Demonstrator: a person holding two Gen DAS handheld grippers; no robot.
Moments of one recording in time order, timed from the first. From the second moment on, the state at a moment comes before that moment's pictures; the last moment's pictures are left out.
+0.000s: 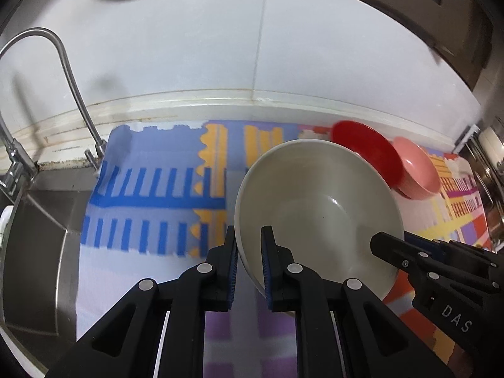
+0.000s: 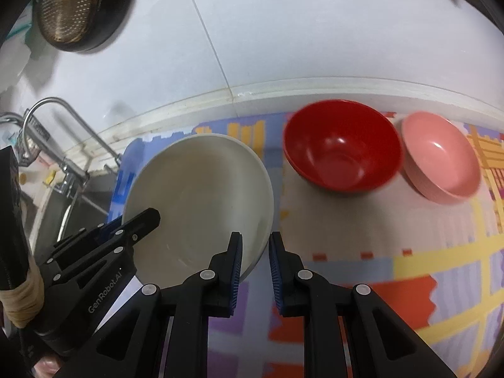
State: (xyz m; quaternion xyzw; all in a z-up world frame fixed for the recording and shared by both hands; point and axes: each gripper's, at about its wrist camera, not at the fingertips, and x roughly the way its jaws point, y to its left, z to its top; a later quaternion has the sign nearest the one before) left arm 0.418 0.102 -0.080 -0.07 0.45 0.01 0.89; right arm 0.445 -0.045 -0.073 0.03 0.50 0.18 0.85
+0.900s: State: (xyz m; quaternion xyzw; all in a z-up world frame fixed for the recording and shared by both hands) left arm 0.353 -0.014 -0.102 -0.01 0.50 -0.05 0.86; right arm 0.360 -0.160 -0.084 0.04 0.52 0.13 0.84
